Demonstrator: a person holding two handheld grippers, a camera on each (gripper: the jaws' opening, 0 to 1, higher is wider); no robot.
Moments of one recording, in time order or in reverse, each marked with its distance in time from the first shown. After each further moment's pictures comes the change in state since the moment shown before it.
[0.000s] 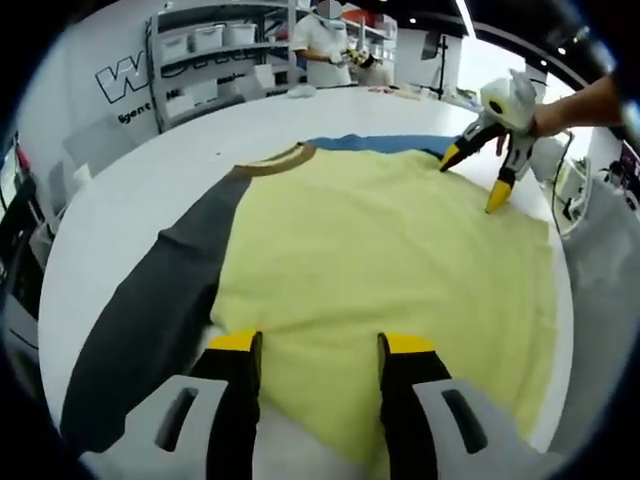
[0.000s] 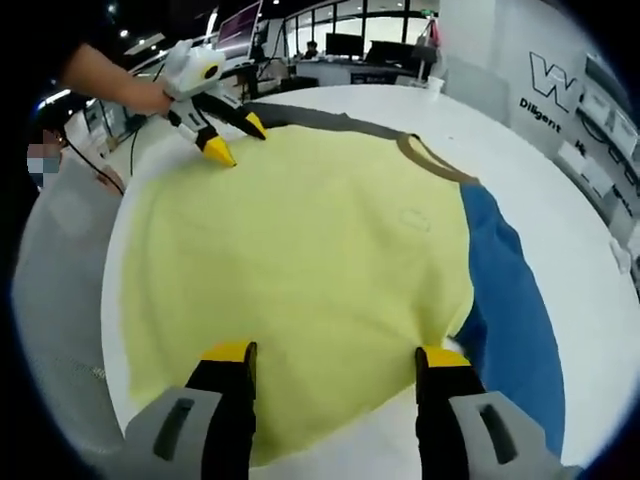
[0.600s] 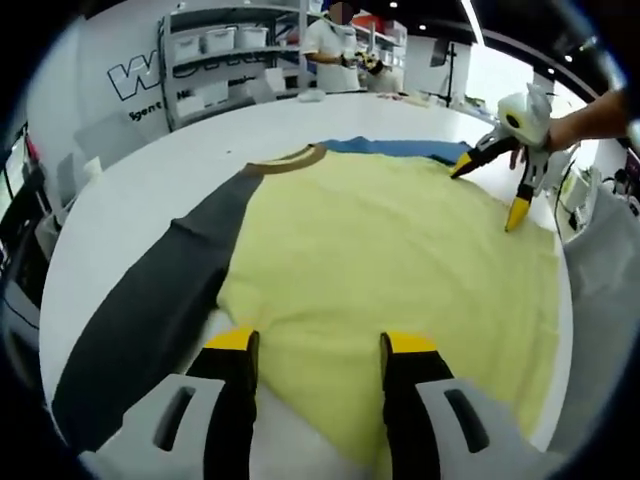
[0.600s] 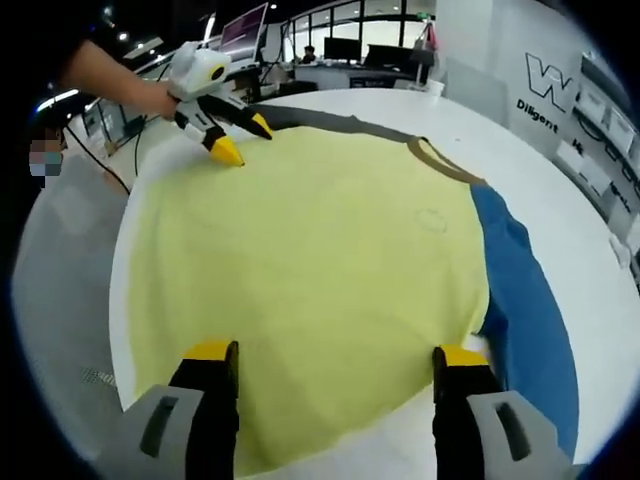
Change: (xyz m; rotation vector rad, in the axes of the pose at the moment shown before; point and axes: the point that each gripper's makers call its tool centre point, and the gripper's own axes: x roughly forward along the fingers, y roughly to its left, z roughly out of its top) left arm -0.012 -0.002 -0.011 -0.023 -0.024 0.027; right arm -0.002 0.027 -0.006 0.002 -0.005 0.004
